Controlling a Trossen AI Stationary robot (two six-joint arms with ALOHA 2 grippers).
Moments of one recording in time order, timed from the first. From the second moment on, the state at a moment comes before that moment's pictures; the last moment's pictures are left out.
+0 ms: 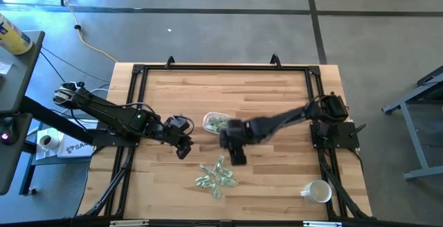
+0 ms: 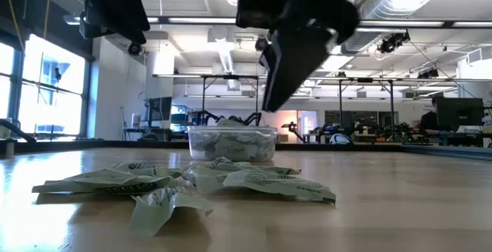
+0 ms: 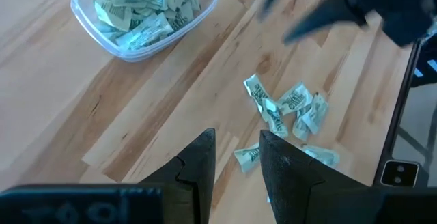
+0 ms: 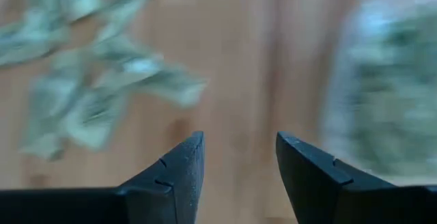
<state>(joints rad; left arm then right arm) -0.33 1.19 0.92 -0.62 -0.25 -0.93 0.19 1.91 1.40 -0.60 0.05 0.11</state>
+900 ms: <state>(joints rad) -0.33 1.19 0.92 -0.63 -0.20 -0.84 0.22 2.04 1.33 -0.27 0.01 -0.26</state>
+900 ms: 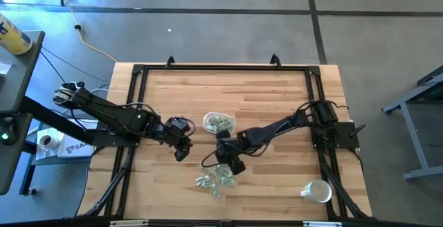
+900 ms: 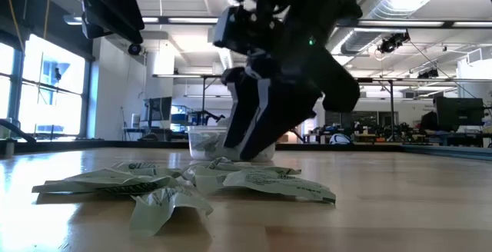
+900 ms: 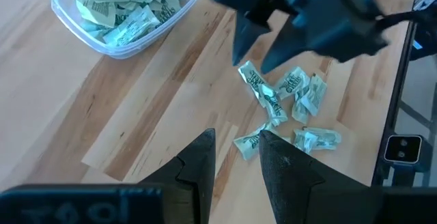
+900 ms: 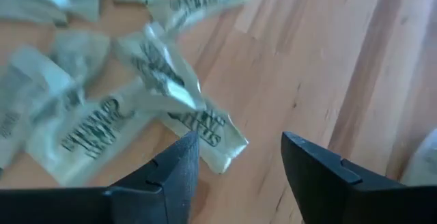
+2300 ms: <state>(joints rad) -0.33 1.19 0.92 -0.63 -0.26 -0.90 0.17 2.10 1.41 -0.33 -0.18 -0.21</state>
